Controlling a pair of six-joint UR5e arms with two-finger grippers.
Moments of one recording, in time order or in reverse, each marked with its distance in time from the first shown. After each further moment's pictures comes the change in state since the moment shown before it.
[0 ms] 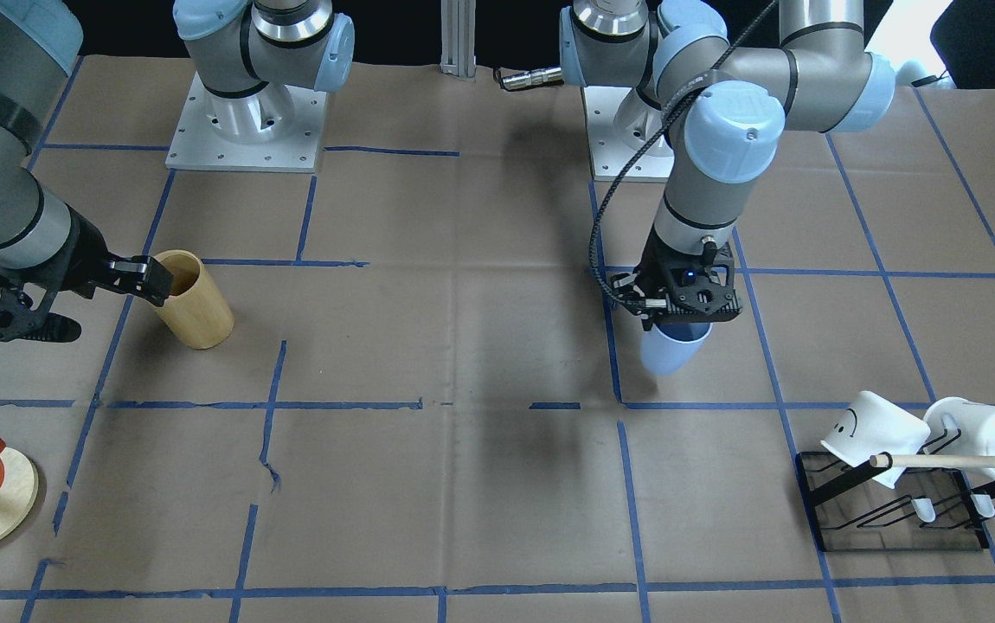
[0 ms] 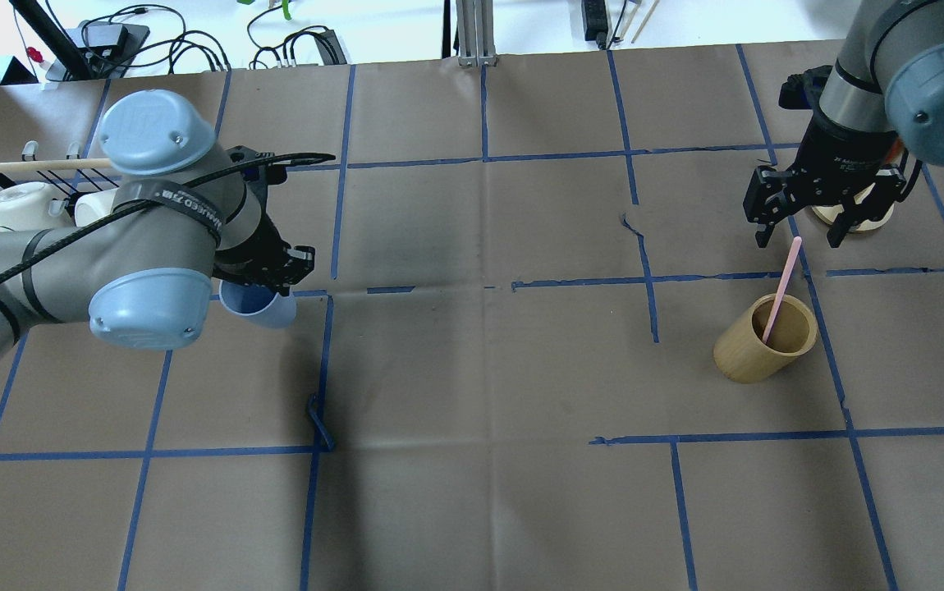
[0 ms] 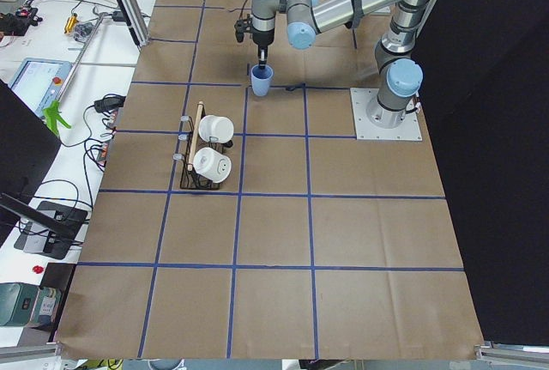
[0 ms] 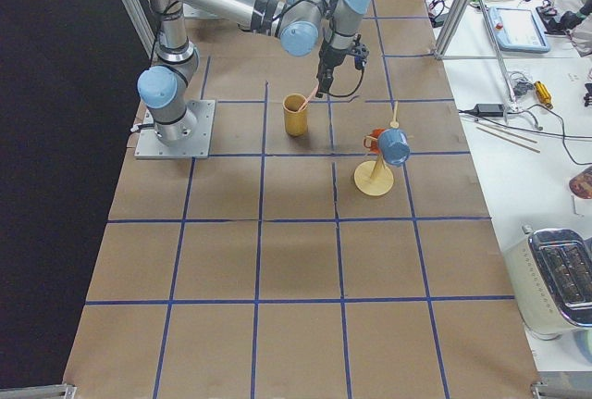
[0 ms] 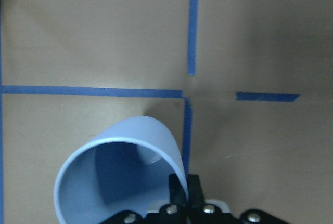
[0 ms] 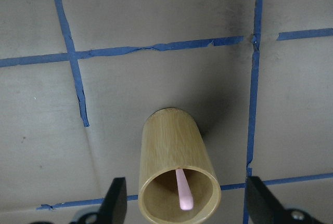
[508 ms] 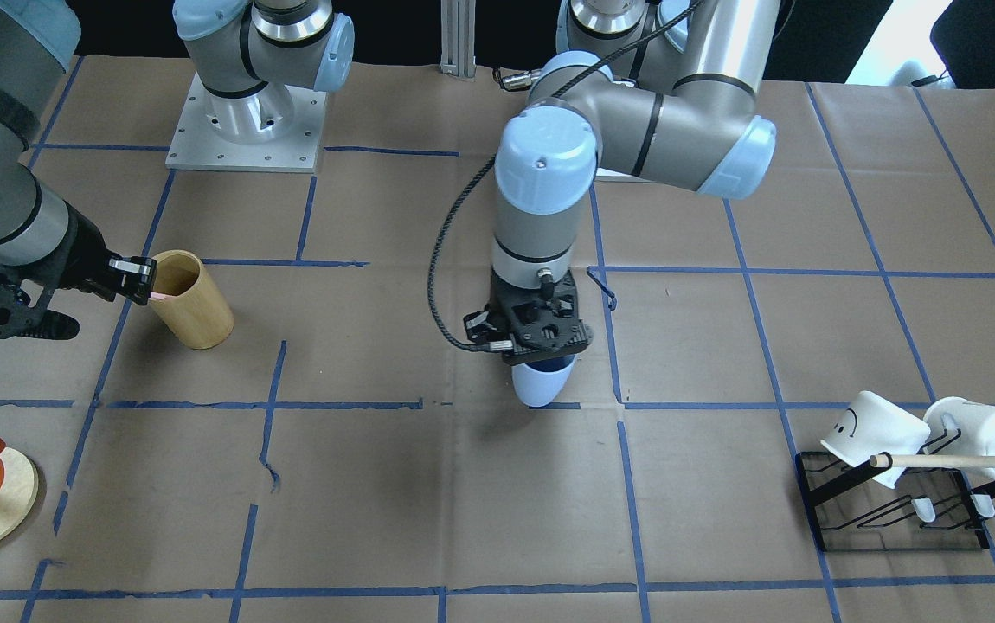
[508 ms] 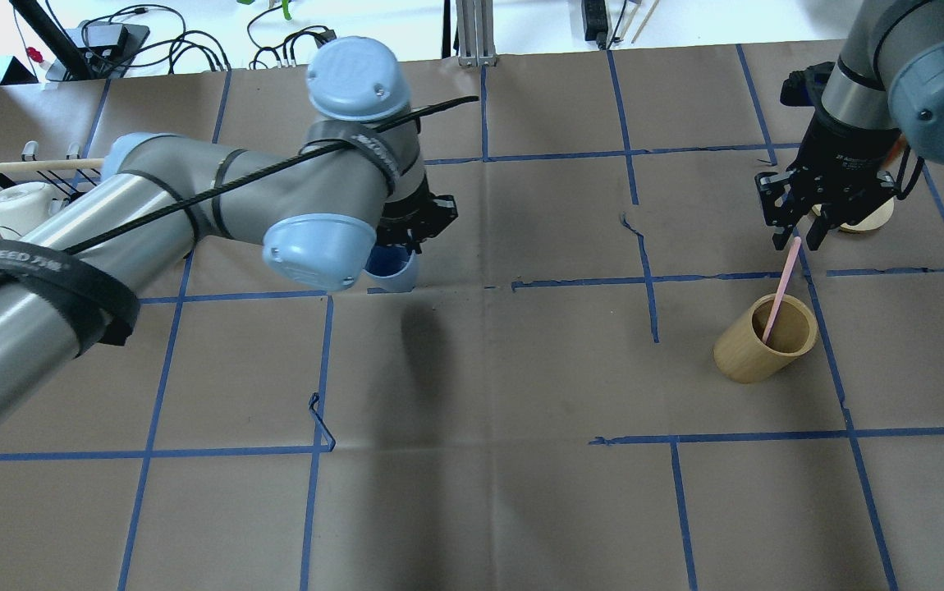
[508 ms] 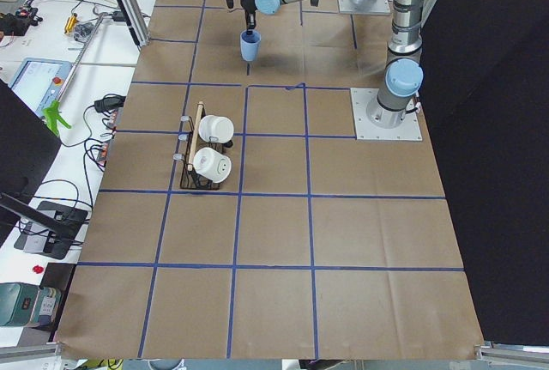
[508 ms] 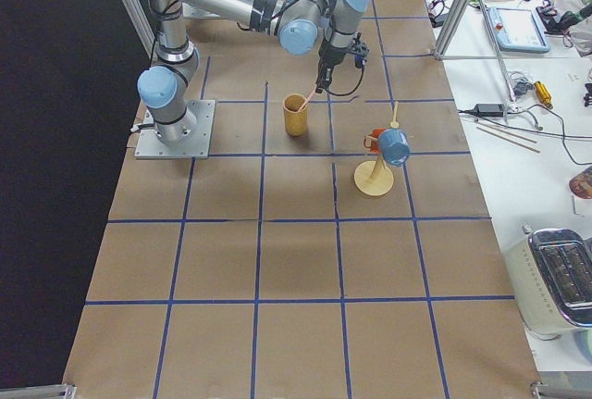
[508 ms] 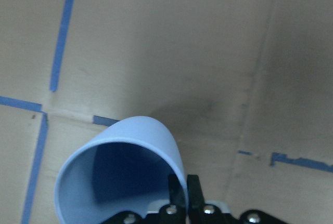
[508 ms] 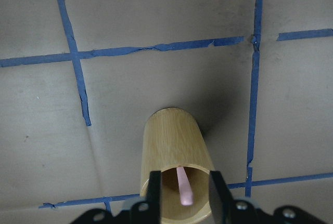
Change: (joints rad) left arm -0.279 -0.242 0.272 -0.011 -0.014 -0.476; right arm 0.000 -0.006 -0.004 0.009 0.005 -0.001
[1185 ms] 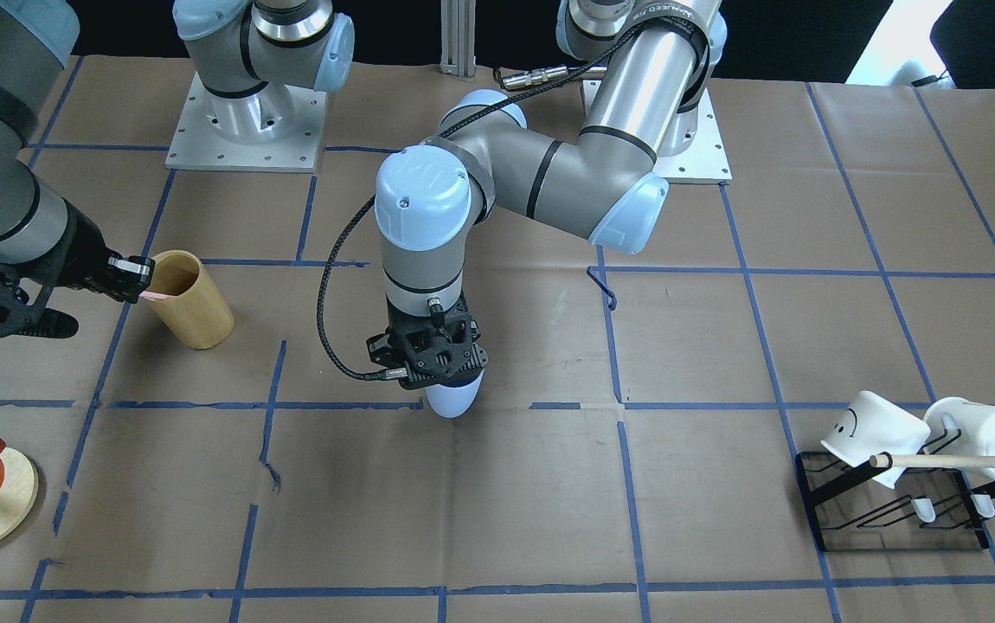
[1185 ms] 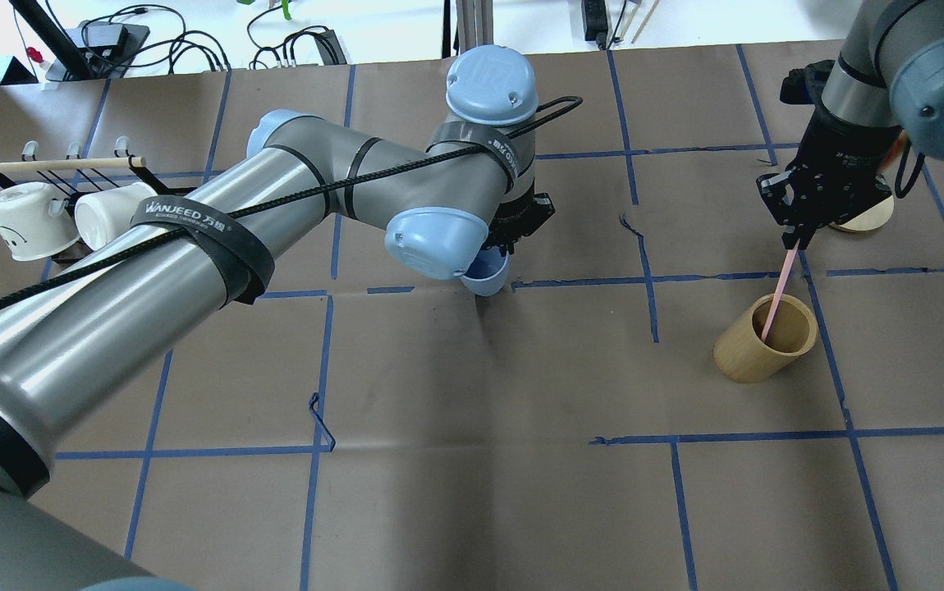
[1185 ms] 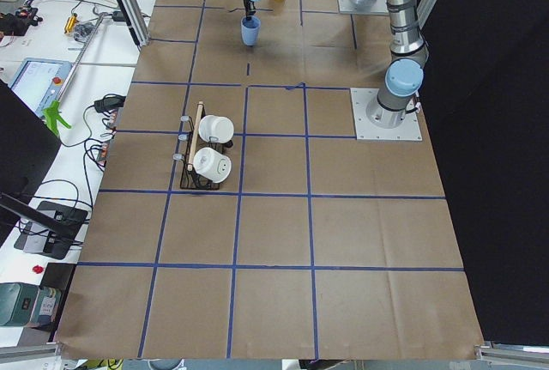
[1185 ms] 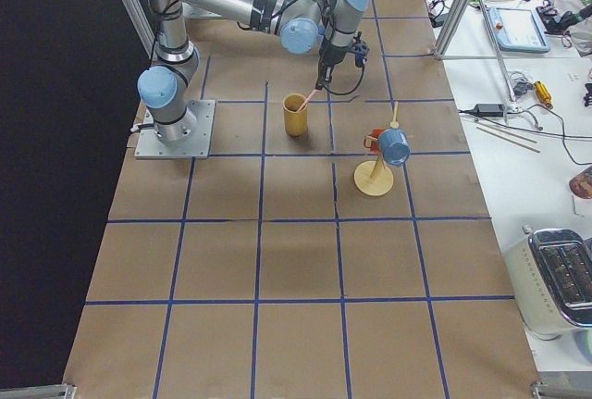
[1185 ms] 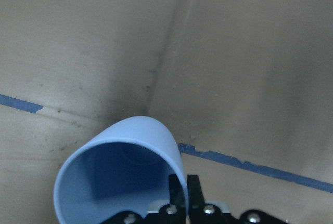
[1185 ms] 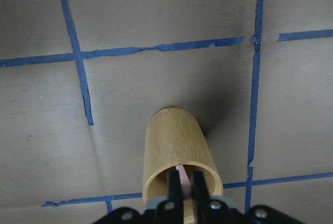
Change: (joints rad) left arm -0.103 -0.131 0.121 -0.003 -0.039 -0.141; right arm 0.002 -0.001 -0.009 0.006 0.003 0.000
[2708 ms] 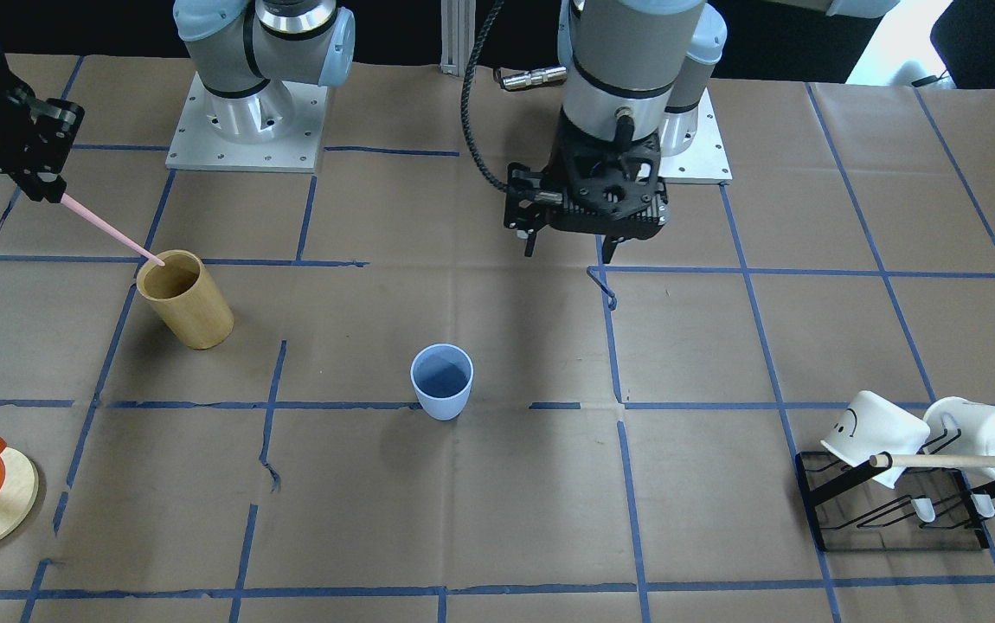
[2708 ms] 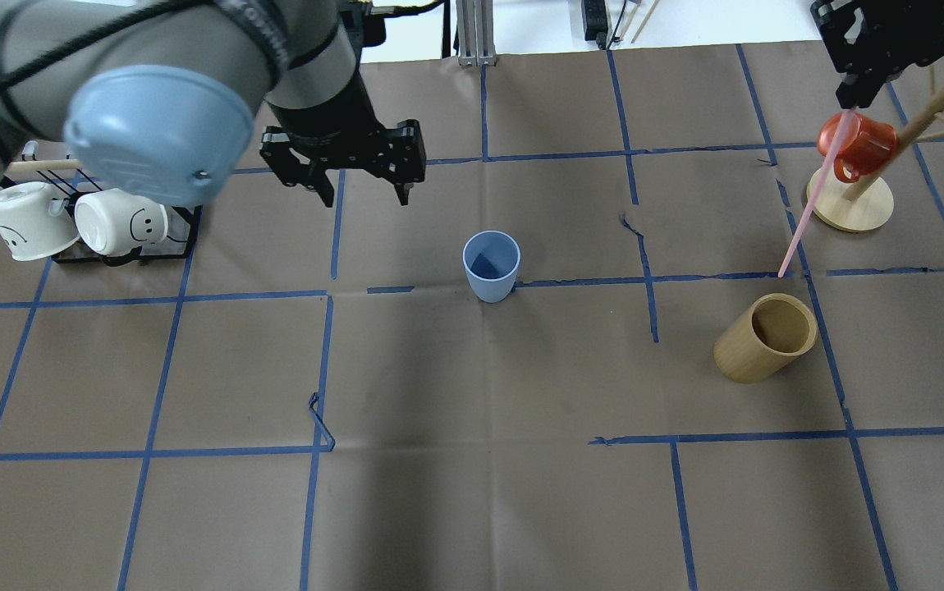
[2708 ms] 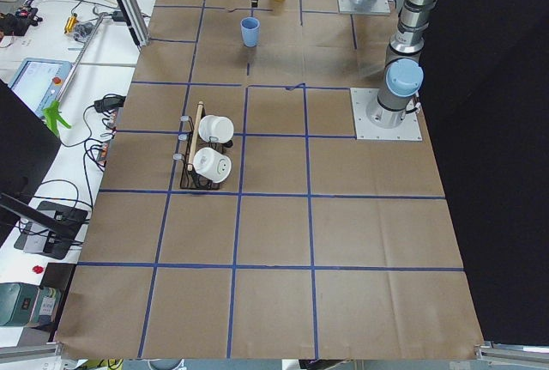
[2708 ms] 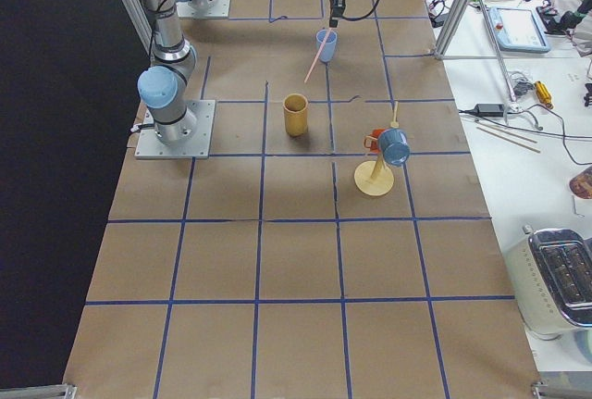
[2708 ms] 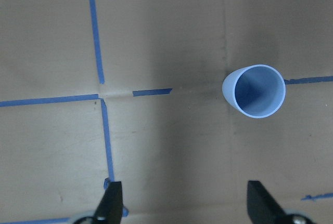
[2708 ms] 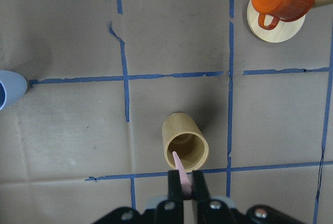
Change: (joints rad) left arm 0.250 0.412 0.024 -0.461 -0.028 0.617; right arm 0.094 -0.048 -0.453 0.324 0.016 0.037
